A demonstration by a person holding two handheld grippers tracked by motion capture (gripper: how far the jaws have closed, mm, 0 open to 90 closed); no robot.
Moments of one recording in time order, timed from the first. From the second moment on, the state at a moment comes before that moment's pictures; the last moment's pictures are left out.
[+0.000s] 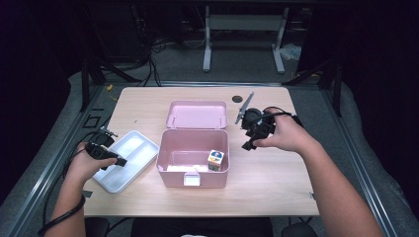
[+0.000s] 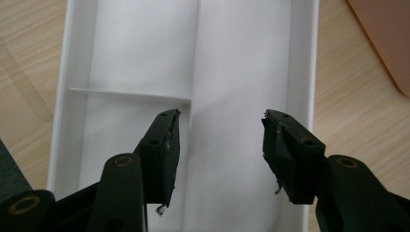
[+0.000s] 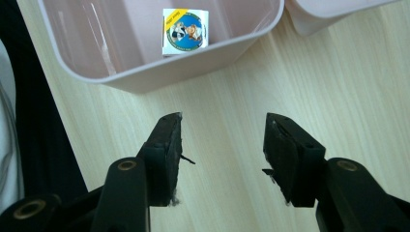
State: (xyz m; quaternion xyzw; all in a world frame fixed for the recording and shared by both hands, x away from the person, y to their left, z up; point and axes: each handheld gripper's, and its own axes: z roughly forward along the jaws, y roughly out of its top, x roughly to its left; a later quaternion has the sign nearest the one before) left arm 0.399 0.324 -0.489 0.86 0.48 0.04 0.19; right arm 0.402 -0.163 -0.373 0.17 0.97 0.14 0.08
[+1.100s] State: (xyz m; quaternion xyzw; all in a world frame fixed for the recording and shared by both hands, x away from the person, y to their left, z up) left arm 0.419 0.331 -0.508 0.88 0.46 0.00 0.10; right arm 0.390 -0.221 -0.453 0.25 0.94 0.20 0.08
